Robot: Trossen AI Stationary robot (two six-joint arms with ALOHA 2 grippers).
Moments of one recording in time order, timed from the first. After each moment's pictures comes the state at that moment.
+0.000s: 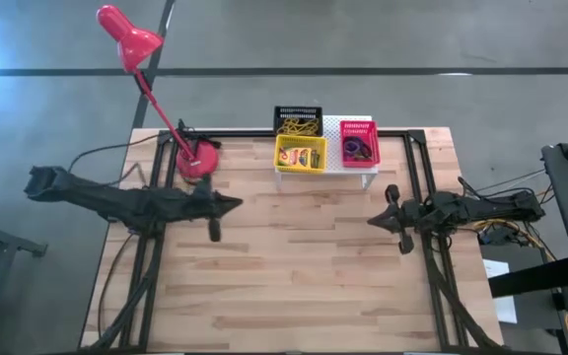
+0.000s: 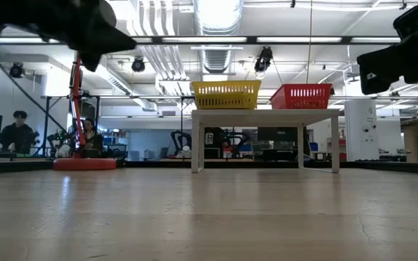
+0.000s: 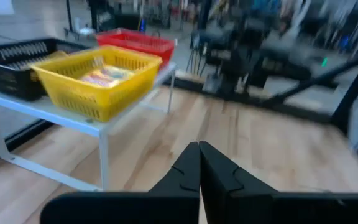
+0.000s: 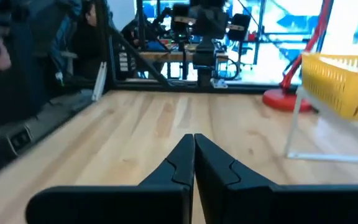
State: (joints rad) left arm -0.16 0.79 0.40 0.19 -0.38 -0.21; right arm 0.12 0.05 0.01 0.01 0.00 0.05
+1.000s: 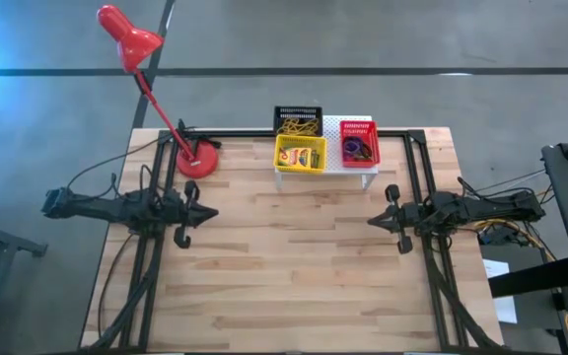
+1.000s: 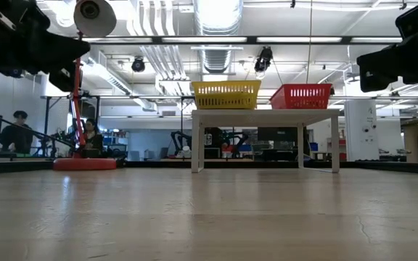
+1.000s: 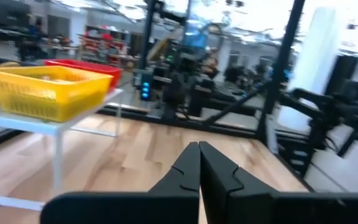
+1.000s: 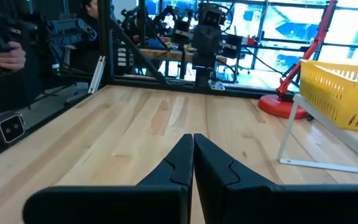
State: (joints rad) left arm -0.14 0.11 0.00 0.18 -0.13 -0.16; right arm 0.12 0.05 0.01 0.01 0.00 -0.03
